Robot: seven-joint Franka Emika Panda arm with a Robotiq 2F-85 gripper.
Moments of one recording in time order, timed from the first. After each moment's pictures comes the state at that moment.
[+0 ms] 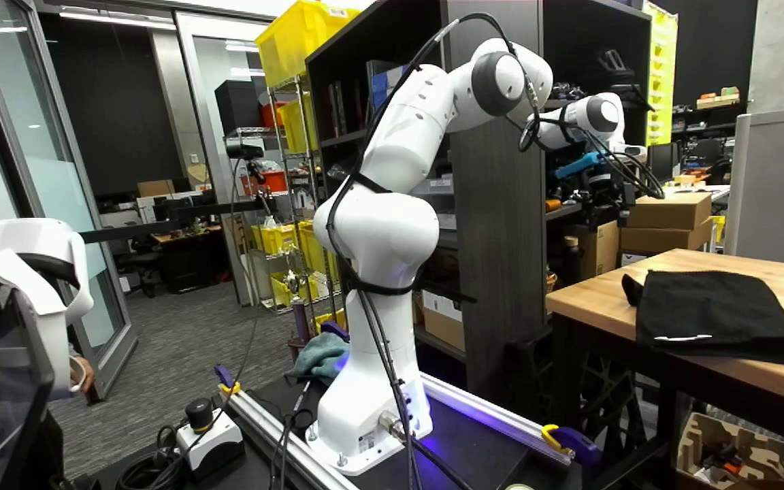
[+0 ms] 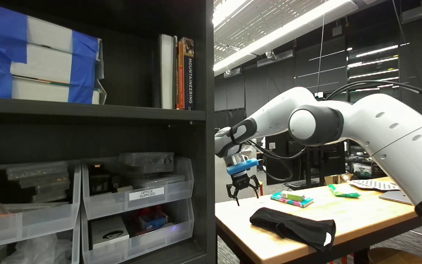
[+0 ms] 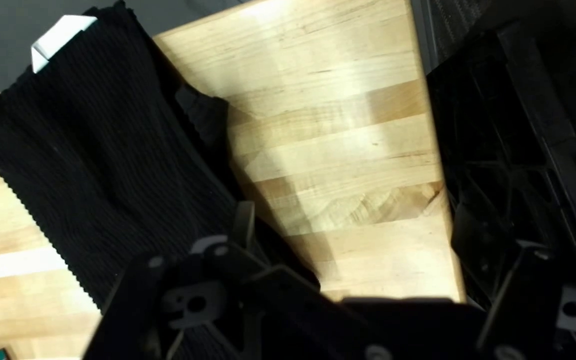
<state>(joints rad) -0.09 0.63 -0.16 -1.26 -0.11 1.62 0.38</state>
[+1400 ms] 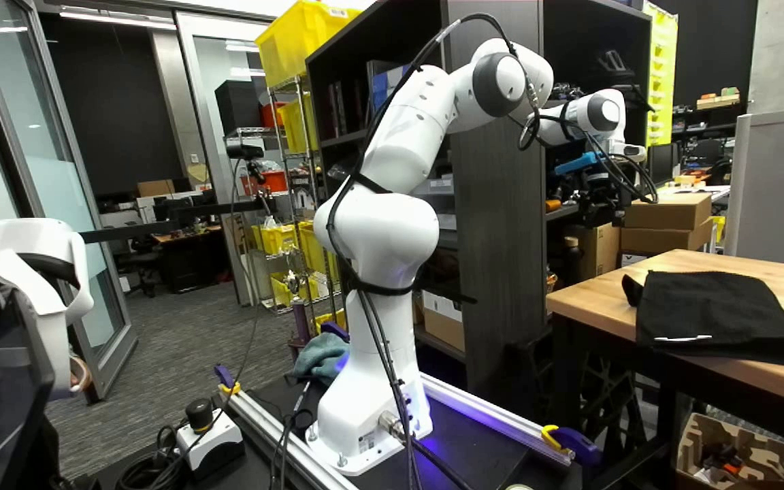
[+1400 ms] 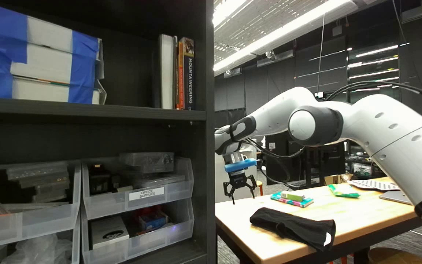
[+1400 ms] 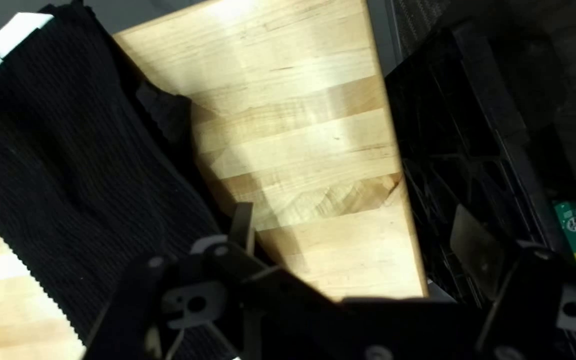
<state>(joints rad) -0.10 0.63 -0.16 -1.24 -0.04 1.64 0.38</state>
